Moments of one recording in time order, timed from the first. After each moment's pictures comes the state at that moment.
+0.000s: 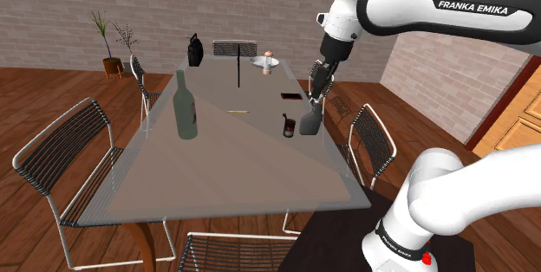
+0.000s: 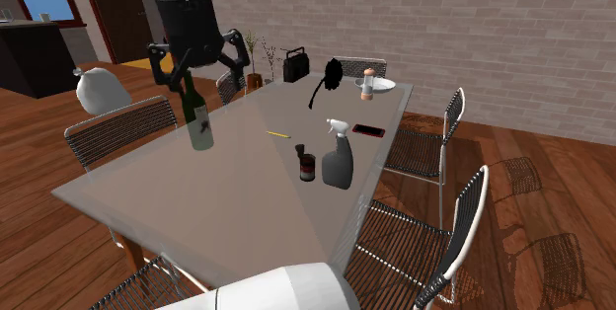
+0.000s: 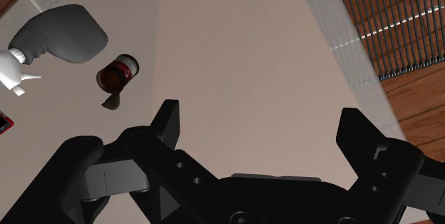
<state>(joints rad) 0.00 -0.75 0.00 -2.32 -0.08 1.71 -0.15</state>
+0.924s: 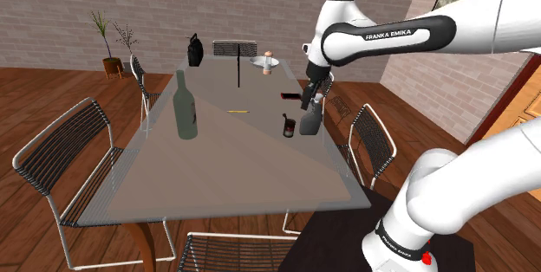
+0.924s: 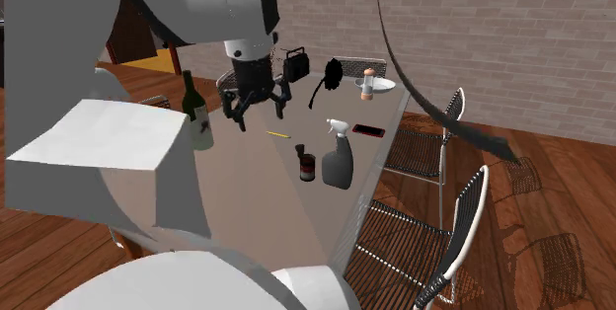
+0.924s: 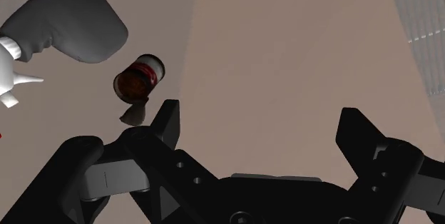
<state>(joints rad) -0.04 -0.49 -0.17 -2.39 -0.15 2.03 -0.33</state>
